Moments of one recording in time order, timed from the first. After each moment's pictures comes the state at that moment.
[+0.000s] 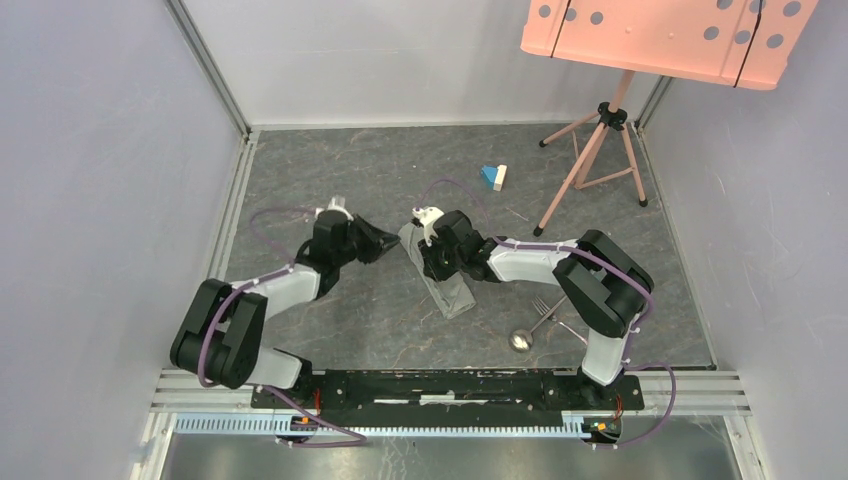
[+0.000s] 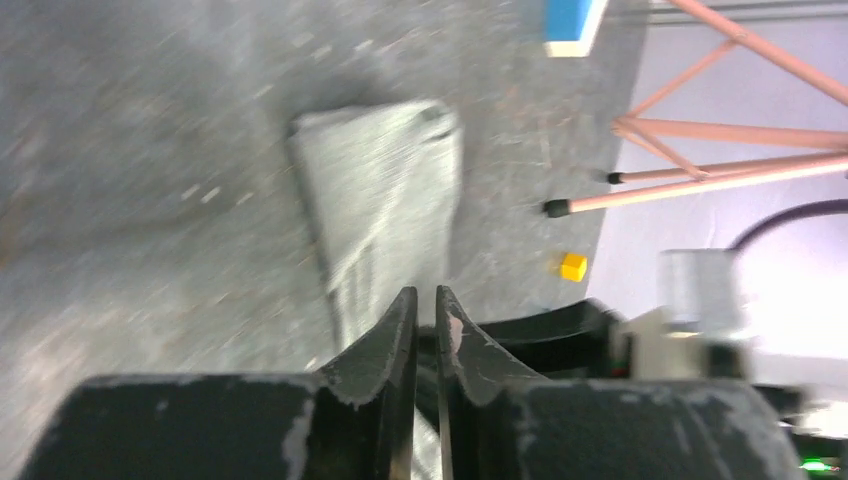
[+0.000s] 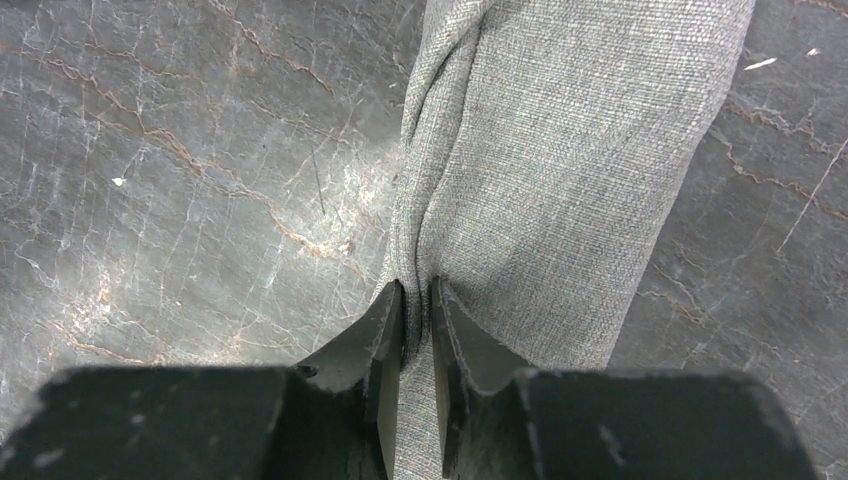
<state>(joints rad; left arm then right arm) -0.35 1.39 0.47 0.38 0.22 -1.13 0.82 1.83 1.00 0.05 -0.10 0.18</state>
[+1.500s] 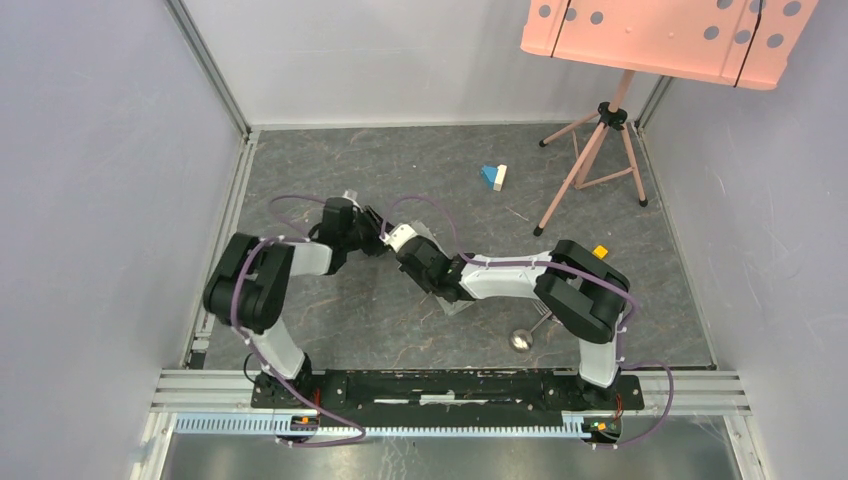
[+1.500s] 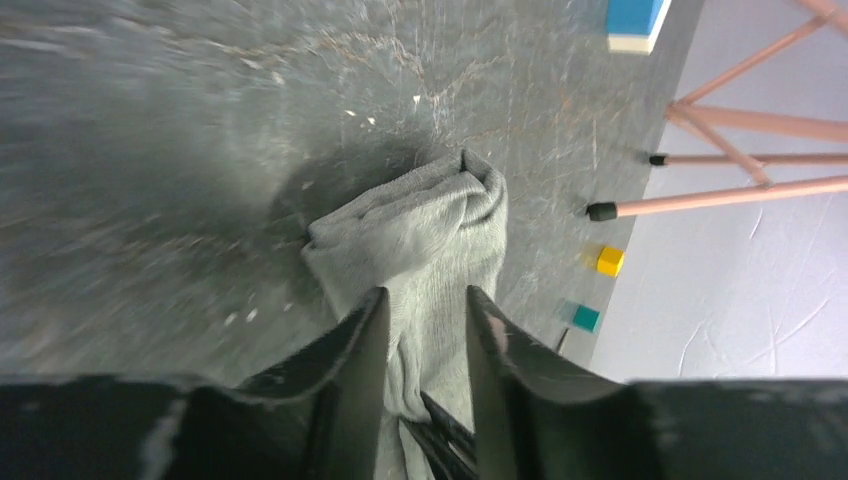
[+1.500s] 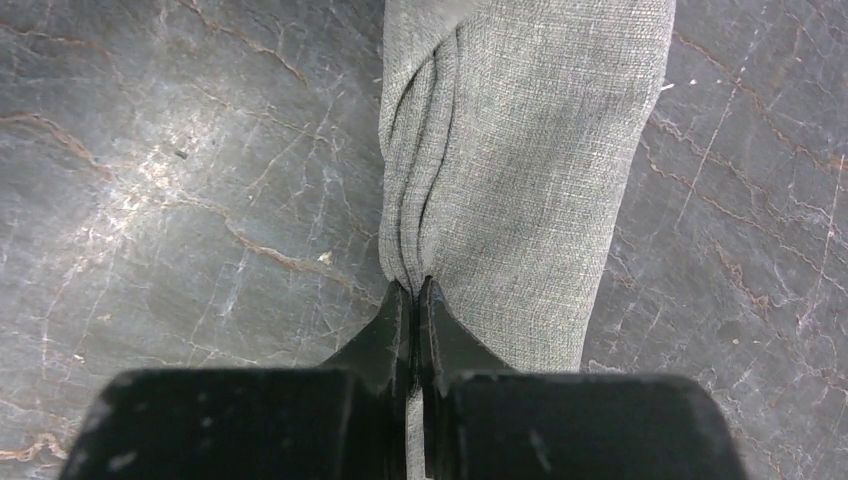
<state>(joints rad) -0.29 1.77 0.70 0.45 0.41 -1.02 1.03 1.90 1.11 -0.08 0.38 0.05</state>
